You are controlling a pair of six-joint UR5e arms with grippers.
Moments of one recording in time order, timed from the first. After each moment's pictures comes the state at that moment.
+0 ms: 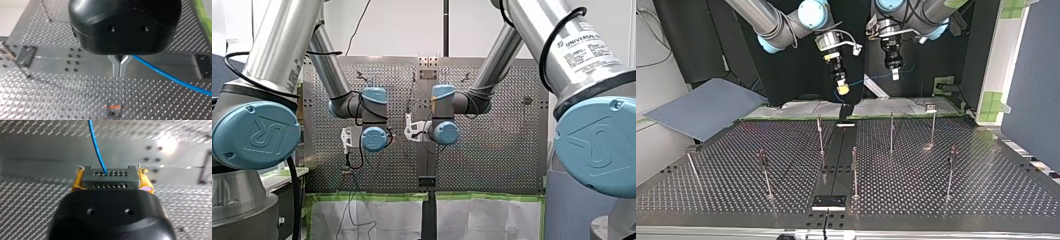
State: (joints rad) left arm -0.52 -1.86 -2.30 -2.10 -2.28 -1.61; right arm 2.42 -1.05 1.83 -0.80 1.72 1.52
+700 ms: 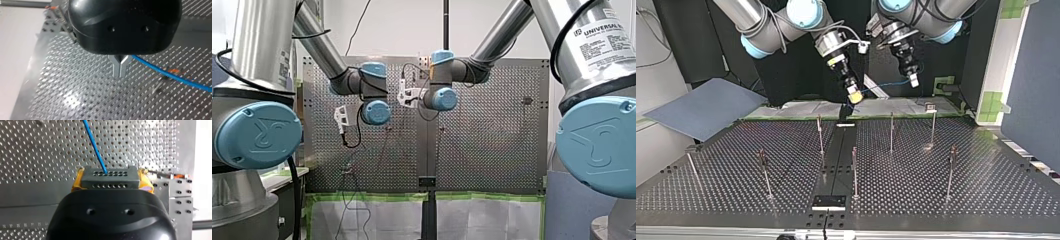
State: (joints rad) left arm -0.49 -1.67 -2.22 -2.28 -2.46 -1.66; right arm 2.42 -1.19 1.73 -0.62 1.55 1.59
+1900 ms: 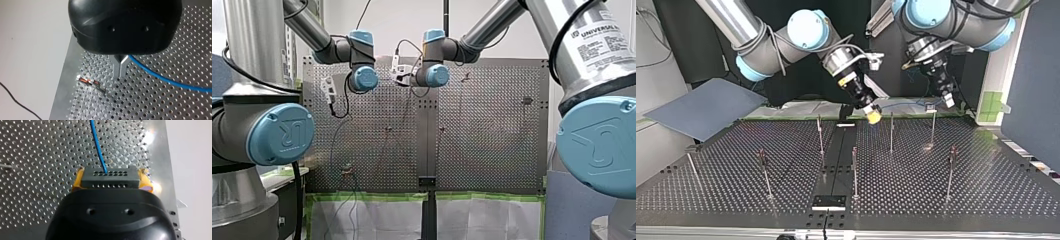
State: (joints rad) left arm -0.30 -1.48 -2.07 -2.61 -2.36 -1.71; right arm 2.43 -1.16 1.44 -0.40 1.43 1.69
